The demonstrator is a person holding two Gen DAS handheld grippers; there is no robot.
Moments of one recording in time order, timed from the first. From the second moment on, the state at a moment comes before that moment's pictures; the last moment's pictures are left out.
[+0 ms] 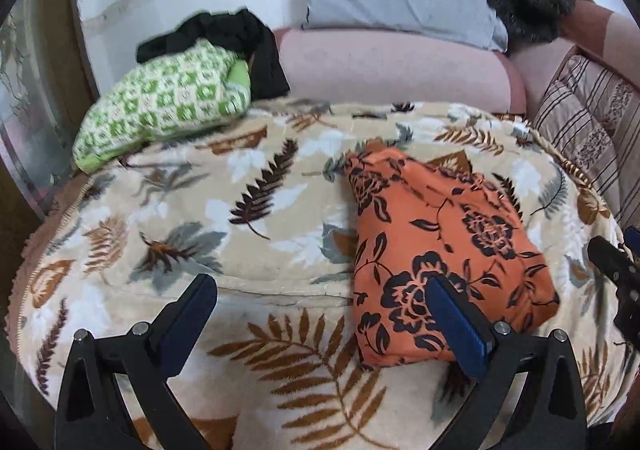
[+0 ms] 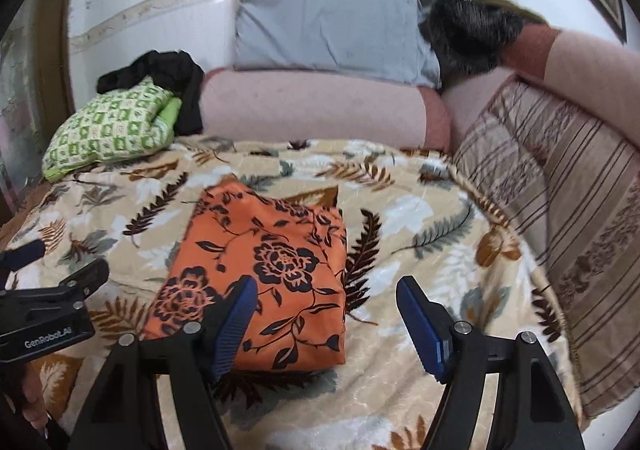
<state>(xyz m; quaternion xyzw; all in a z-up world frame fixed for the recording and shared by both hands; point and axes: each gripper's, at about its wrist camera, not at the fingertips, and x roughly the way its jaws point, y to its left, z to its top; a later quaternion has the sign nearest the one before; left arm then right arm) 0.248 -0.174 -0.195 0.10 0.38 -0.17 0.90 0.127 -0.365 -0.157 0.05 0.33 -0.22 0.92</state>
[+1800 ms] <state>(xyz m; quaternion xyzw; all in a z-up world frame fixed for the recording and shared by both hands) 0.285 -0.201 -0.252 0.20 0.35 -0.18 0.90 0.277 -0.464 -0.262 0.26 0.44 -0.10 0.85</state>
